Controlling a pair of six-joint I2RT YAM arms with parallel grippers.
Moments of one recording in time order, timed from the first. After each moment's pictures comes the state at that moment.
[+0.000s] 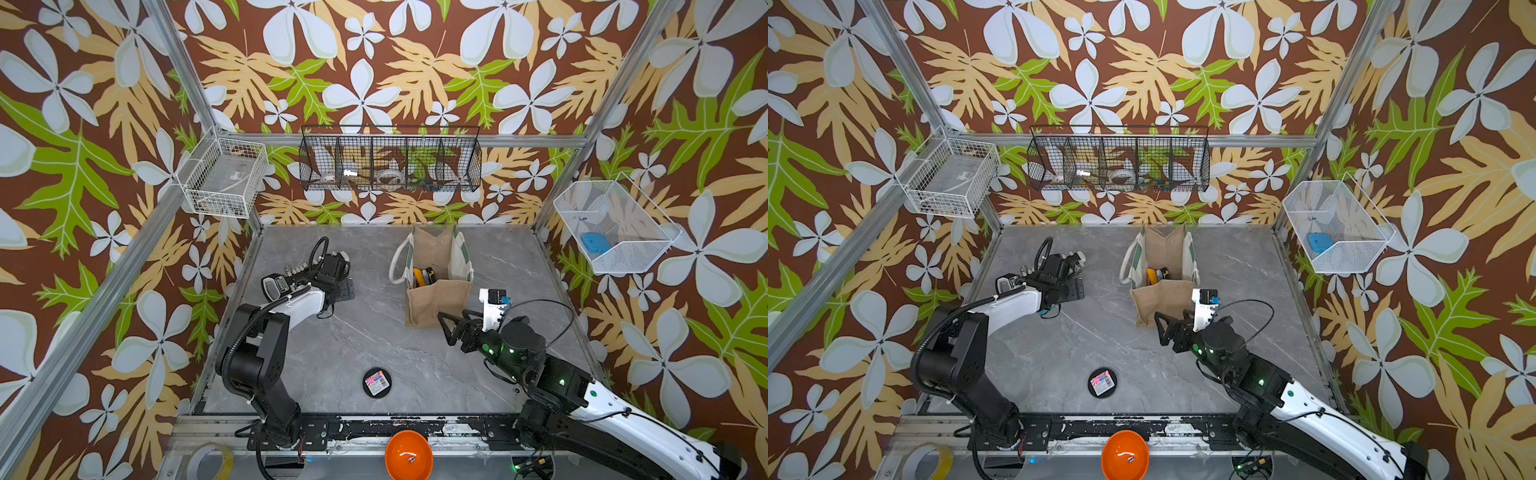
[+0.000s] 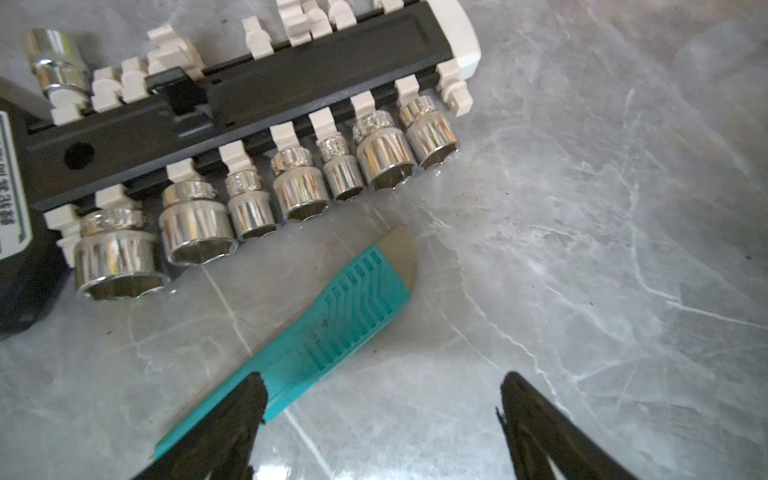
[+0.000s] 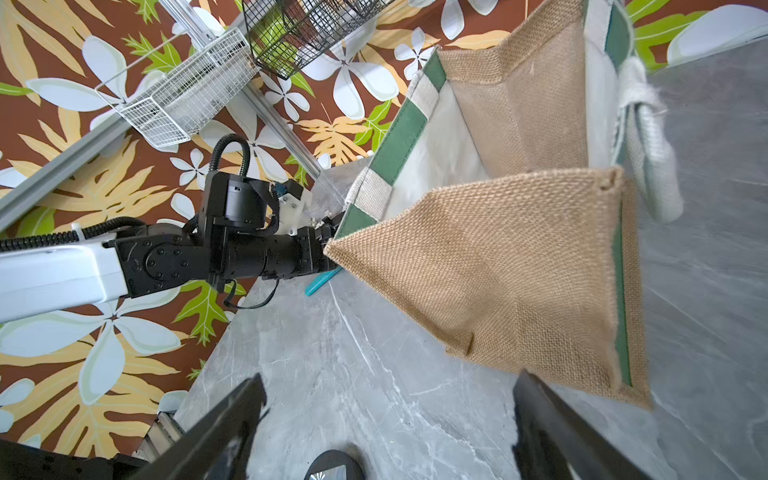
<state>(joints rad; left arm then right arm) -0.29 1.71 1.00 -0.26 -0.23 -0.41 0.89 0.67 0.62 -0.25 0.28 0.66</state>
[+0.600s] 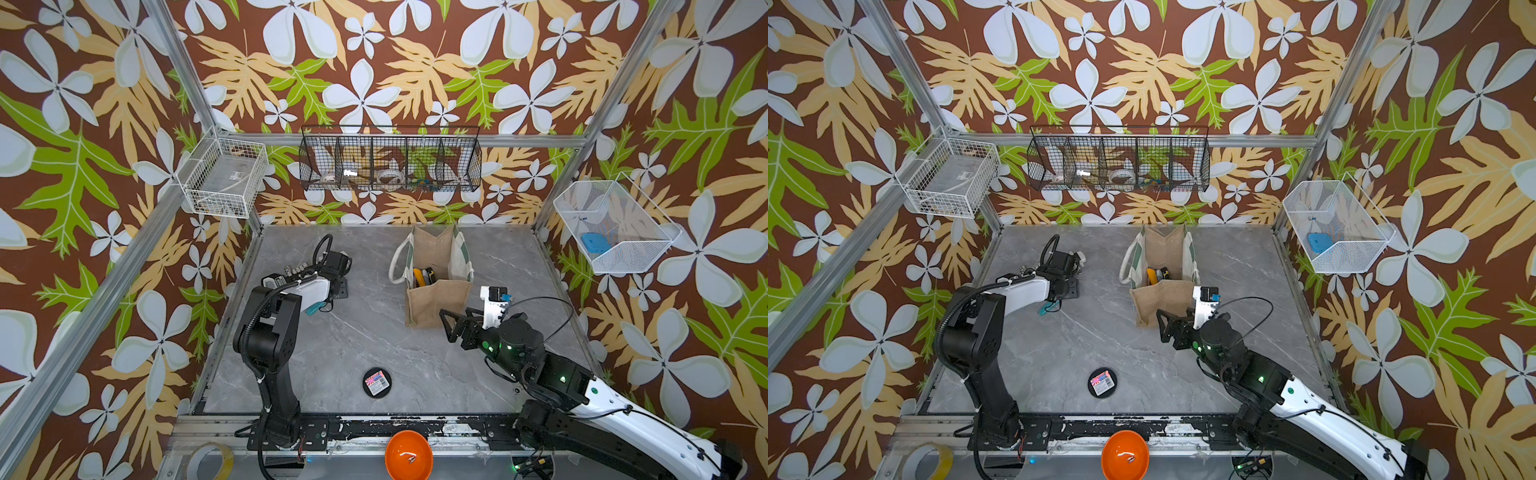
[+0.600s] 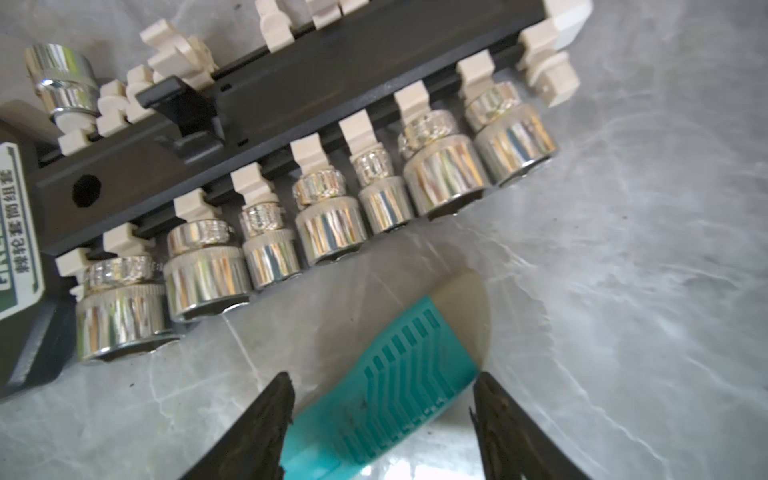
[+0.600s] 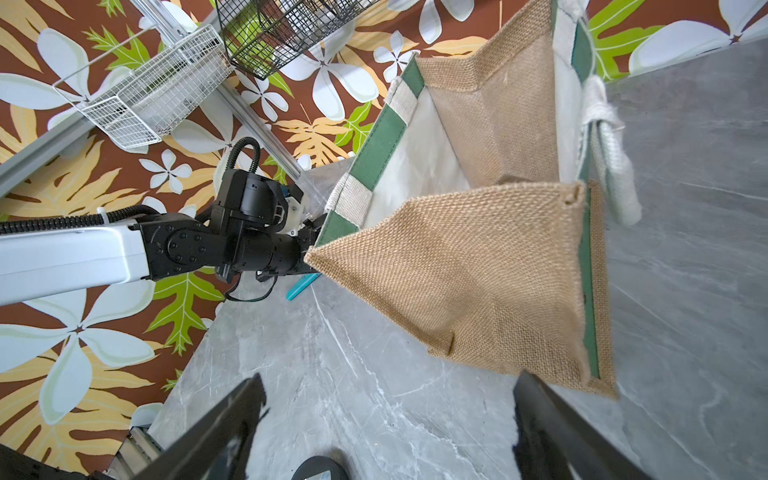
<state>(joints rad) -0.26 1.88 1.13 -0.34 -0.32 -0.35 0.89 0.70 0.66 -0.30 0.34 0.65</state>
